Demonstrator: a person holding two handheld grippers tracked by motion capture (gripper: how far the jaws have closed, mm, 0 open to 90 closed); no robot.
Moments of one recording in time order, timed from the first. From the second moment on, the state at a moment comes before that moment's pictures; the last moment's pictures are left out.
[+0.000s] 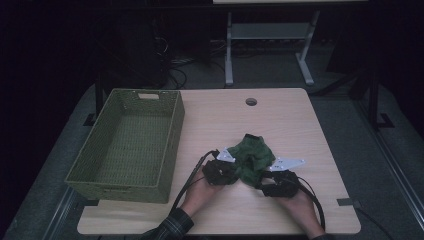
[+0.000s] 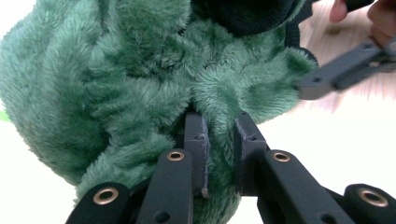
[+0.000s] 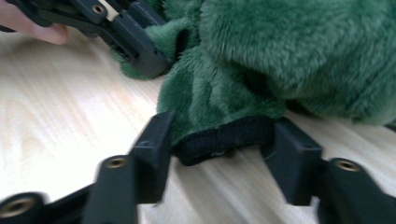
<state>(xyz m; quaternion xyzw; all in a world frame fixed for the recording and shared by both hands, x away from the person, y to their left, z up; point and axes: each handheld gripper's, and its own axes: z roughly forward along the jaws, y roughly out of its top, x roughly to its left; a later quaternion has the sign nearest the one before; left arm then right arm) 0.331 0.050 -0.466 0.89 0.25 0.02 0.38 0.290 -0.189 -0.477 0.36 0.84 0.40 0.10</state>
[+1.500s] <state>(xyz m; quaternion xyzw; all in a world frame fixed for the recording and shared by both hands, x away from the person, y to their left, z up) 0.321 0.111 -0.433 0.84 0.33 0.02 0.43 0.267 -0.287 -0.455 0.42 0.82 0.37 0.15</state>
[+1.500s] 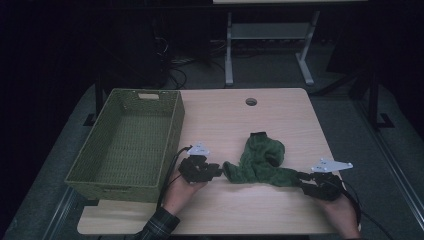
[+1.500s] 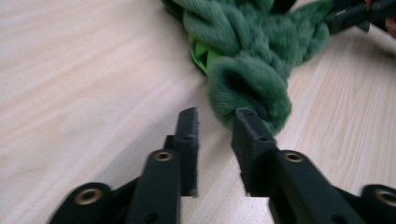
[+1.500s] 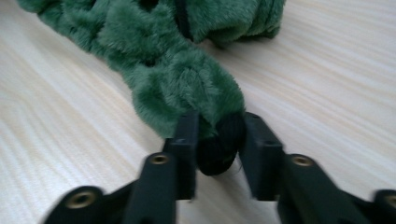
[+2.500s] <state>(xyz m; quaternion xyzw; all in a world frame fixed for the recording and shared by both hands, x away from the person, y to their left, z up) 0.325 0.068 -0.467 0.88 0.27 -0.01 0.38 0.287 -0.264 -0.466 0.38 0.85 0.33 0.13</state>
